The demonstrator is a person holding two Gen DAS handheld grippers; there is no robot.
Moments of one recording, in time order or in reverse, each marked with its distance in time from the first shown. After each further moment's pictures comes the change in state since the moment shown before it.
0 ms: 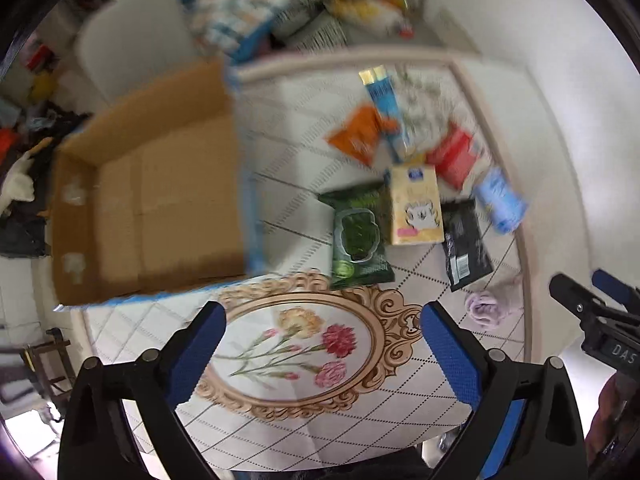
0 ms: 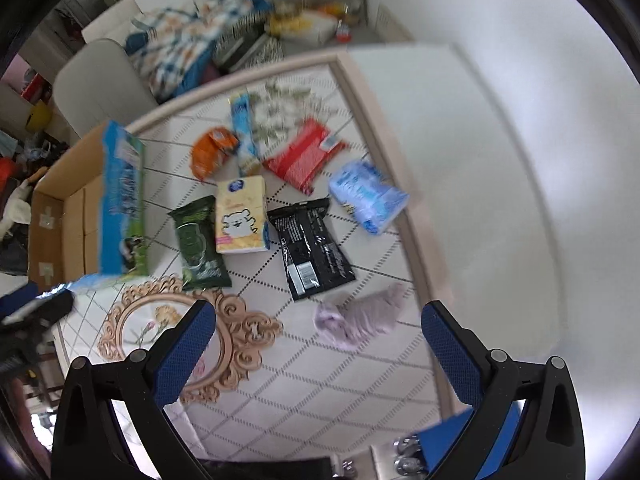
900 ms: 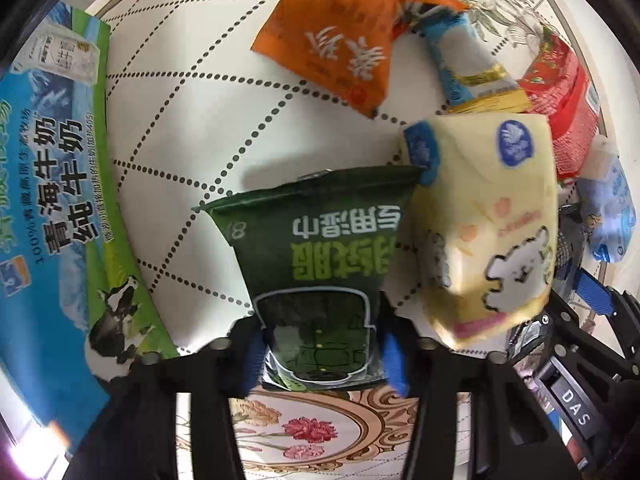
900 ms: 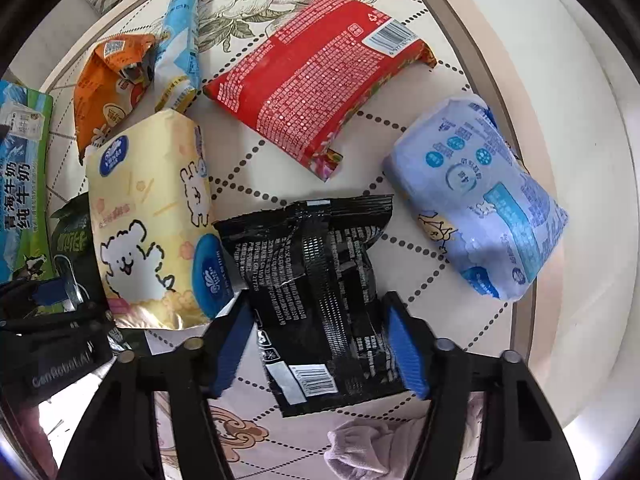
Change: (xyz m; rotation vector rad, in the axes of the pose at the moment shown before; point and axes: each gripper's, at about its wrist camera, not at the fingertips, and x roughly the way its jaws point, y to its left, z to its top) left arm 0.184 -0.028 0.059 0.009 0.300 0.054; right arm 0.214 0.025 0.044 -0.042 0.220 0.006
